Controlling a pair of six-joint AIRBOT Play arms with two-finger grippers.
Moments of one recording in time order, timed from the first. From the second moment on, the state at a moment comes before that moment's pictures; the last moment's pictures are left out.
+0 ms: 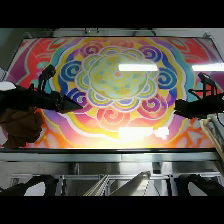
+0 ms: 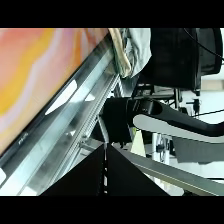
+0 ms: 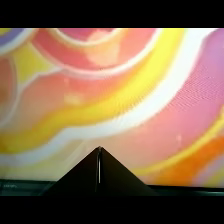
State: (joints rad) left arm 0.12 -1.30 0.94 0.38 -1.62 -0.97; right arm -0.05 -1.00 0.89 -1.25 1.20 1.63
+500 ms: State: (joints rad) left arm 0.14 -1.21 0.79 0.39 -1.58 -0.96; right arm -0.02 -0.99 0.86 -1.23 1.20 1.62
